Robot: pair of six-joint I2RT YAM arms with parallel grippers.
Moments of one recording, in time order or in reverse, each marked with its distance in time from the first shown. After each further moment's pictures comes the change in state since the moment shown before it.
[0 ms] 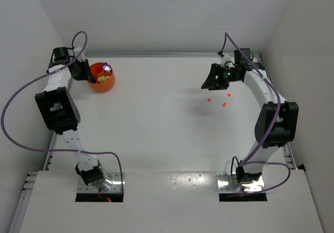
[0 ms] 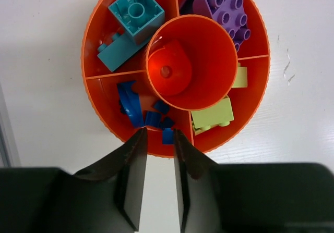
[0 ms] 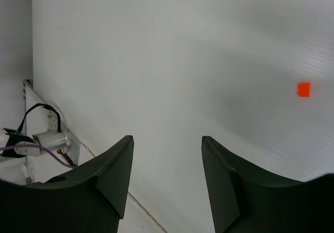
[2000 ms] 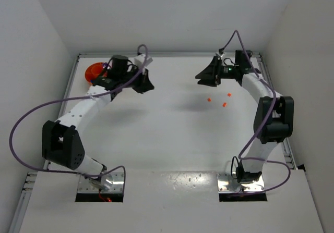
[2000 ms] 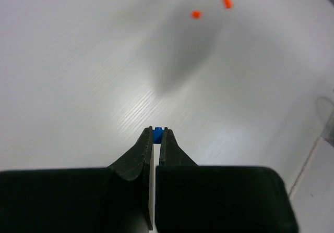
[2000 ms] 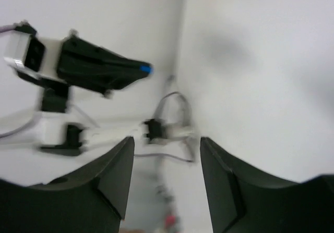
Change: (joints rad) left arm -0.740 -0.531 -0.472 0.298 0.124 -0.181; right arm -0.008 0.057 -0.185 0.635 -0.549 0.705
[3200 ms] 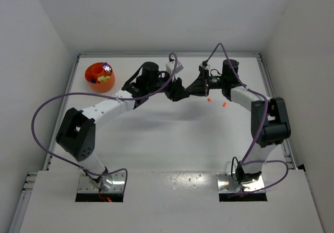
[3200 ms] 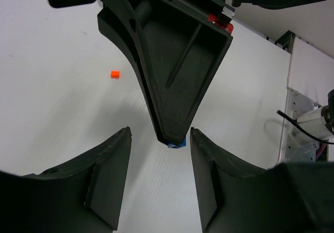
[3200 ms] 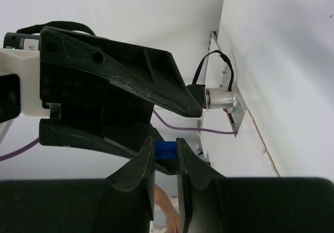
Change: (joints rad) left arm -0.226 0.149 -0.005 0.378 0.060 -0.137; right arm 0.121 -0.032 -0.191 0.399 -0.094 0.380
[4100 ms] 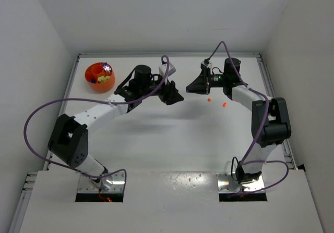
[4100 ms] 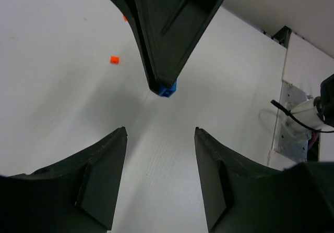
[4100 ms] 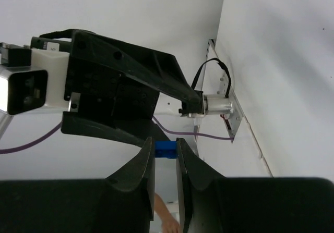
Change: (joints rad) left arm 0.039 -0.099 -0.107 -0.013 0.029 -0.008; right arm -0.014 0.001 0.018 -0.002 0.012 -0.014
